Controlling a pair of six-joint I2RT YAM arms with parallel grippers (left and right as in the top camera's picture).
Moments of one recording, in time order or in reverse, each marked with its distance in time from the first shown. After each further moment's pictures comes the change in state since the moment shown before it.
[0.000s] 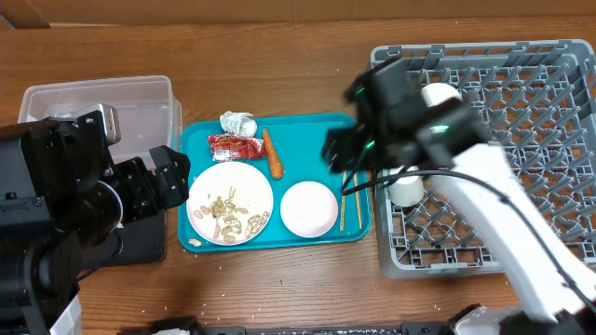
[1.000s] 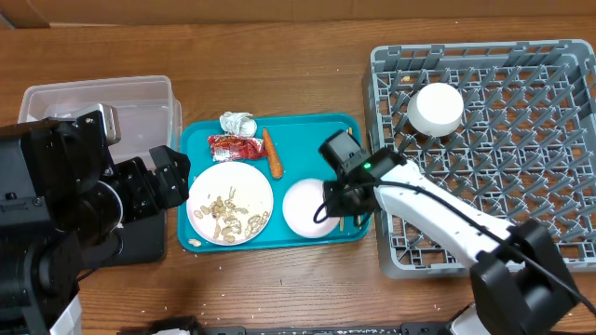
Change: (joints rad) left arm 0.000 0.000 0.000 0.000 0.000 0.000; right arm 0.071 0.117 -0.473 0.375 0.125 0.087
